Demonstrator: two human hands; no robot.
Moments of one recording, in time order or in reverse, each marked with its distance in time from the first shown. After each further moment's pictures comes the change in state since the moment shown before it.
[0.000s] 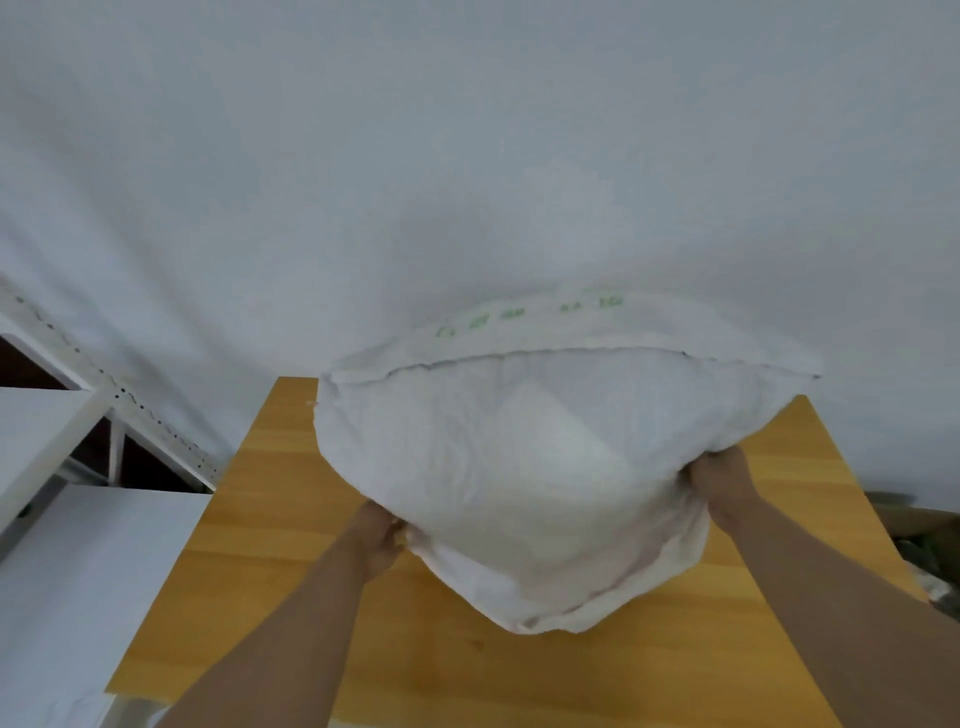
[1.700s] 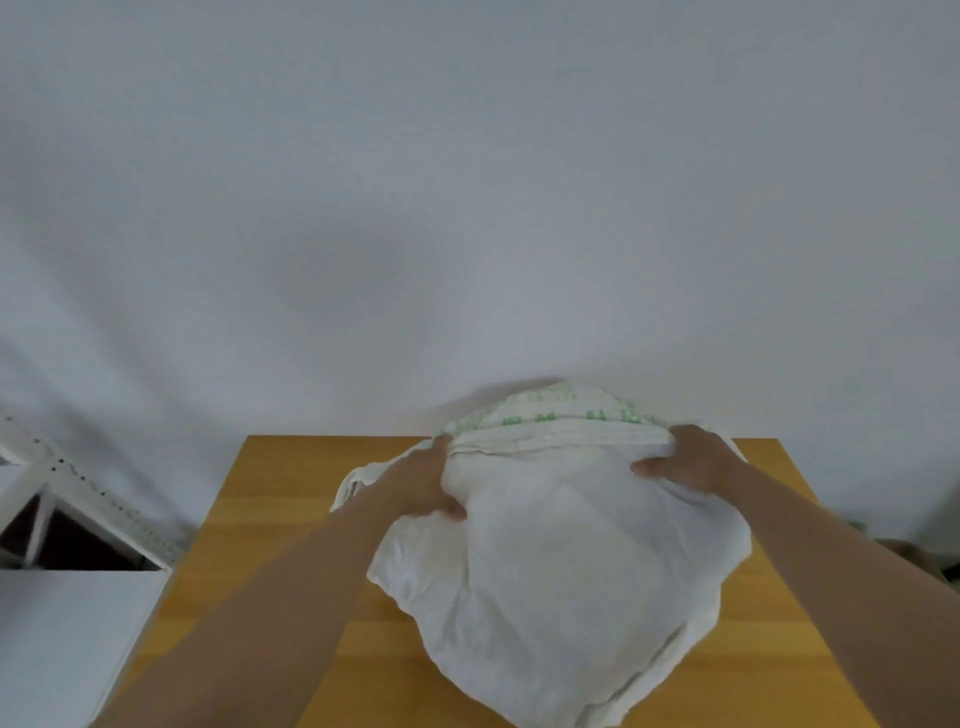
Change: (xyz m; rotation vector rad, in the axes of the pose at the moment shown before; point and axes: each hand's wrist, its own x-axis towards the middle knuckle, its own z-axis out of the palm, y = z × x) left_hand 0.064 0.140 0.047 1.550 -0.188 0.456; right_hand 0.017 -0.131 0.038 -1.006 -0.278 -0.023
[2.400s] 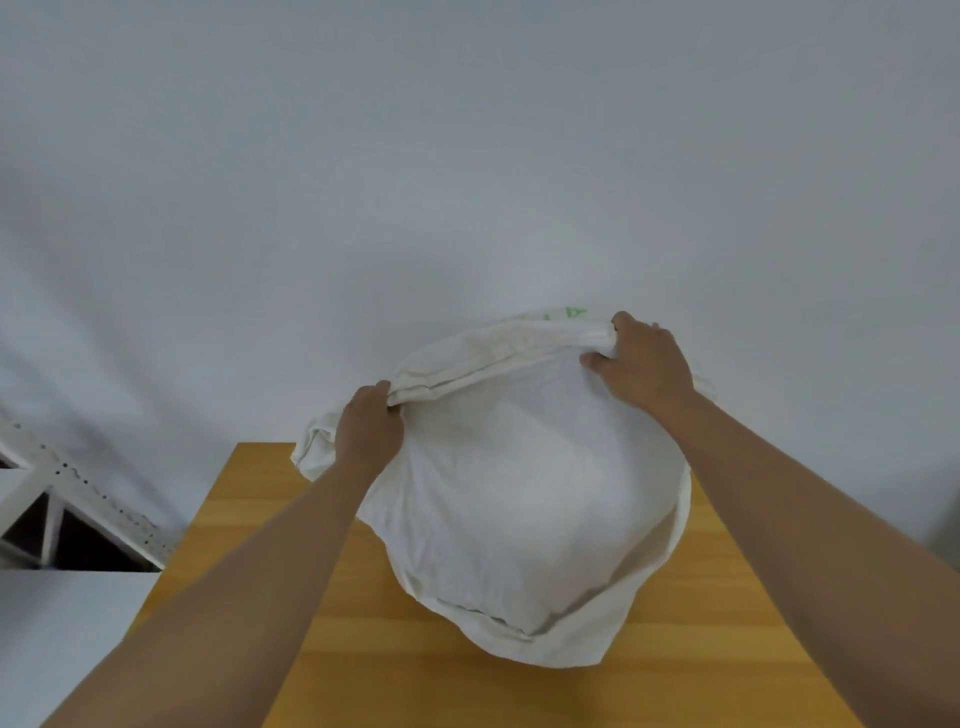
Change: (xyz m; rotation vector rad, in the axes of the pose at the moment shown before) left_hand -0.017 0.068 -0.033 -0.195 0.737 -0.090; right_hand -0.022 -0.034 -0.090 0.090 0.480 -0.264
